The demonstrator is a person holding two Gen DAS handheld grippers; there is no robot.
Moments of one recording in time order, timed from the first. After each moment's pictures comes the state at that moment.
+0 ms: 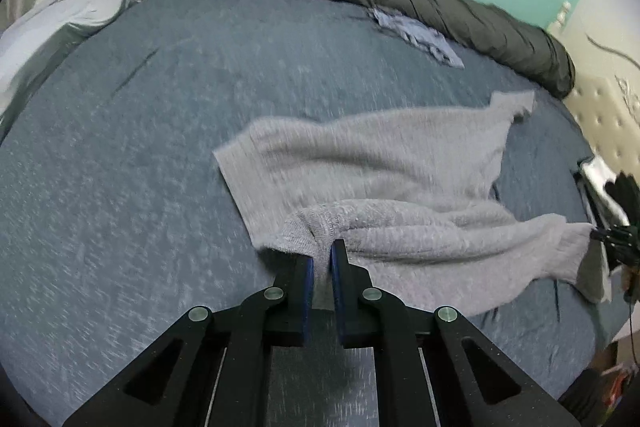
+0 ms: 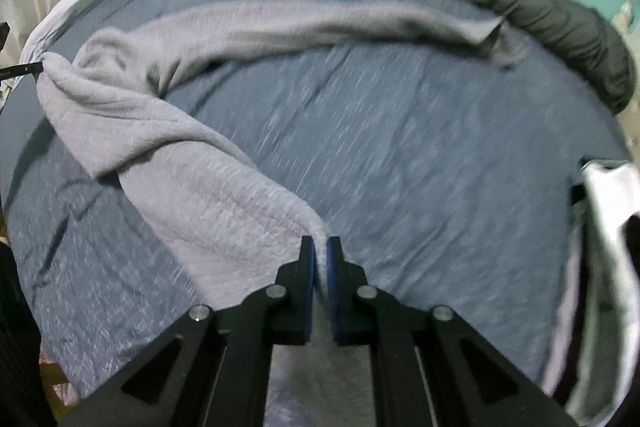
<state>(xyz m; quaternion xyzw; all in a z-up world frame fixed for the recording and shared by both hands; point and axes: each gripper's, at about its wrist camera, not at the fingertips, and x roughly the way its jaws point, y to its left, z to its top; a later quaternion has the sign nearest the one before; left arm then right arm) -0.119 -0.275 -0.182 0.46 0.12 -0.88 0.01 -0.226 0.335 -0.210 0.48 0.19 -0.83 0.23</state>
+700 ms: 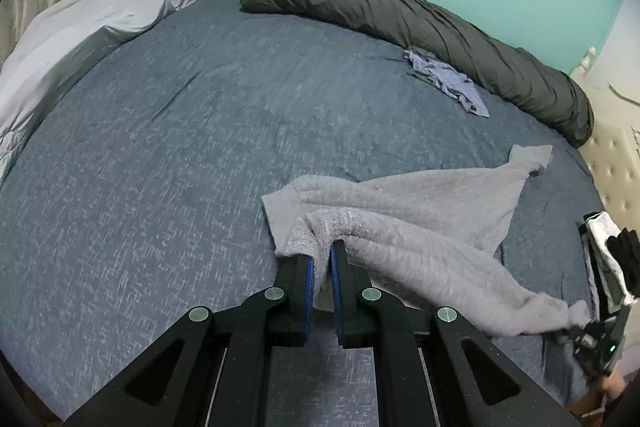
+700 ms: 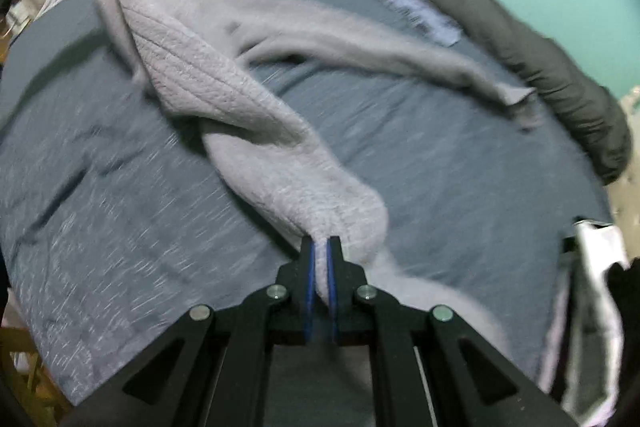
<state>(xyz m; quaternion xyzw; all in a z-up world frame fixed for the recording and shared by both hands) -0.128 -0.321 -0.138 0.44 0.15 -0.88 0.07 -0.145 0.262 -0.252 0.44 0.27 -0.81 0.27</state>
